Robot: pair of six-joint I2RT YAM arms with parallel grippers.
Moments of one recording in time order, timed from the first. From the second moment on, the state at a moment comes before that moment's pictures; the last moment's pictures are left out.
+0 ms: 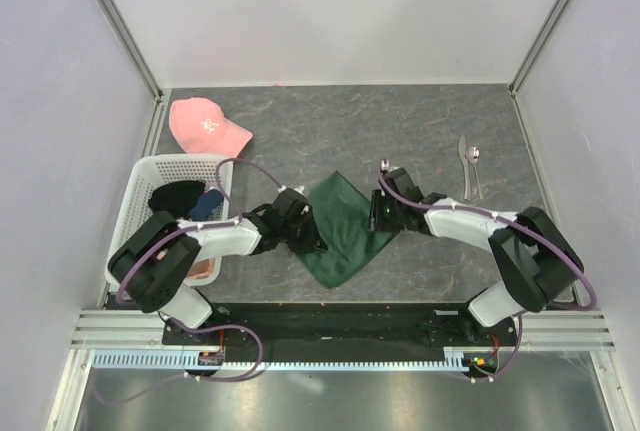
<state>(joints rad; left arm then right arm) -0.72 1.51 0.61 -0.01 0.16 -0.88 0.62 1.50 0.70 -0.14 -0.07 0.63</state>
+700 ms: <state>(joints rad) -0.69 1.40 0.87 -0.19 0.16 -0.75 0.50 1.52 0.98 -0.37 -0.02 0.44</state>
